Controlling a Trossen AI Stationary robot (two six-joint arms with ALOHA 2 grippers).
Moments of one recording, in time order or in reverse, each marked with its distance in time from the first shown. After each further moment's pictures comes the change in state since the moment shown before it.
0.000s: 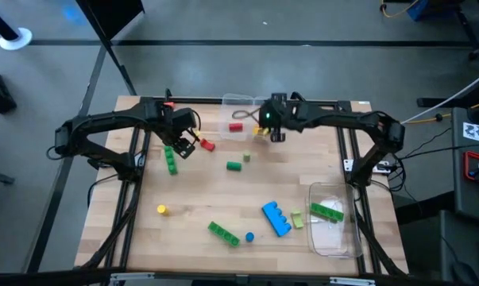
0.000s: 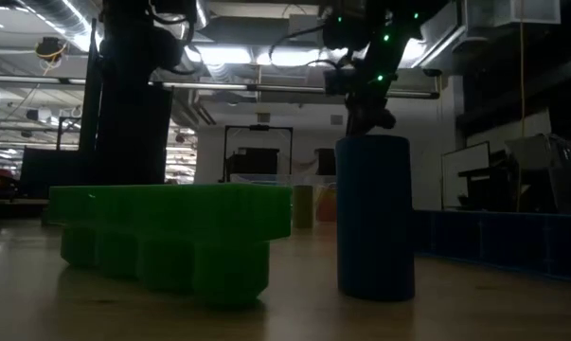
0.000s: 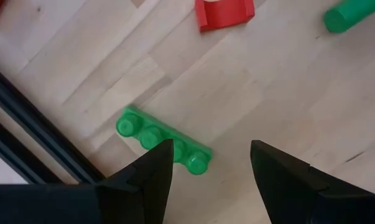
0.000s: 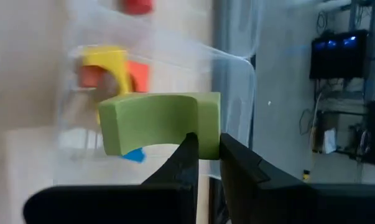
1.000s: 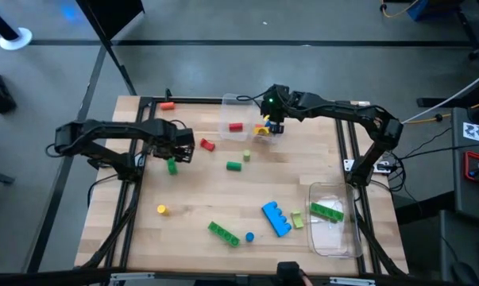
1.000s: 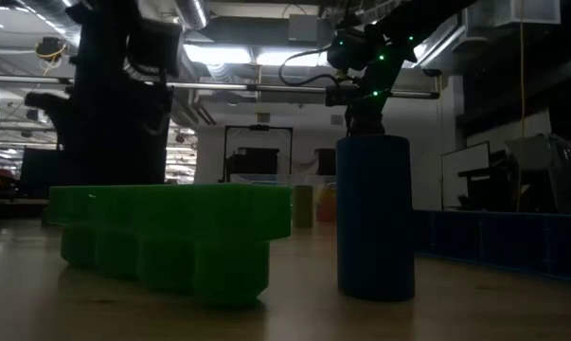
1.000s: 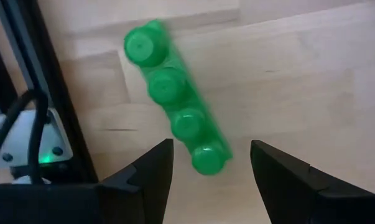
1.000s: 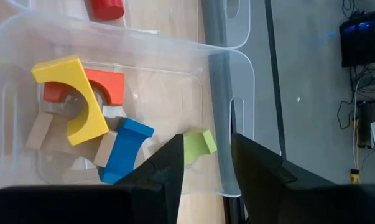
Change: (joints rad) left arm -0.046 0.000 -0.343 0.162 -0.003 -0.585; right arm -0.148 0.034 0.000 0.078 -0.163 0.017
